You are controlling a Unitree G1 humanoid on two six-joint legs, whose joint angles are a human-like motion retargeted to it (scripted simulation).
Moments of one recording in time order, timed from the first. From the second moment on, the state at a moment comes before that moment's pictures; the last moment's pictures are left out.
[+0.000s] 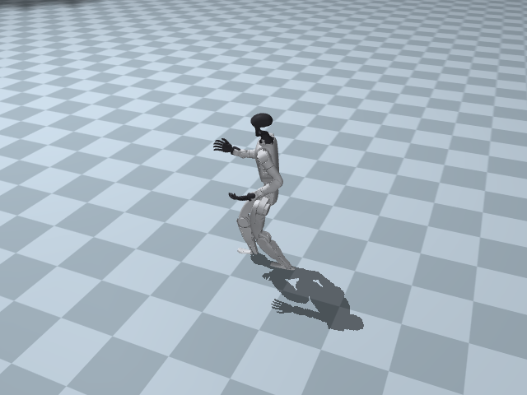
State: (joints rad) left arm 0.46 0.30 -0.14 -0.01 -1.21 -0.10 -0.28; right arm -0.28 -0.39 0.12 0.04 0.53 -0.26 -0.27; waist 0.19 -0.20 0.16; left_leg -0.05 -0.35 0.02 0.73 -0.87 0.20; right_leg -0.67 -0.02 0.09 1.00 -0.73 0.08
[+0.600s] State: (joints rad) left arm 0.27 0.43 -0.22 -0.01 -0.99 -0.16 -0.20; right arm -0.25 -0.43 0.41 -0.01 0.31 -0.22 -0.08; waist 0.07 -0.17 0.07; left_leg -0.28 -0.14 0.26 0.63 -0.71 0.07; right_leg -0.59 -0.11 0.03 1.27 -0.87 0.00
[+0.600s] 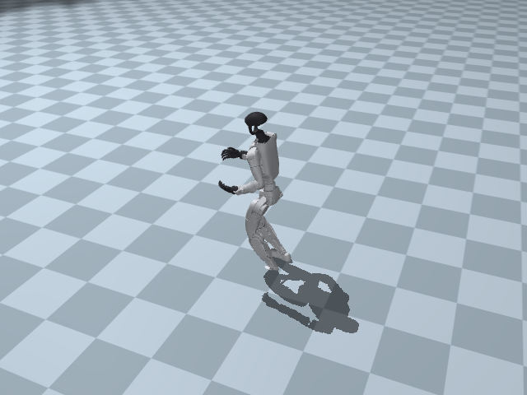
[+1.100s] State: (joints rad) left arm -0.11 0.50 -0.55 -0.15 -0.76 -0.22 -0.23; right arm -0.22 -0.43 0.77 0.07 0.23 -0.20 0.14; waist 0.06 -0.06 -0.06; left_leg -0.60 0.23 0.46 0.93 -0.71 0.03; right_leg -0.54 0.07 0.00 0.88 -0.85 0.01
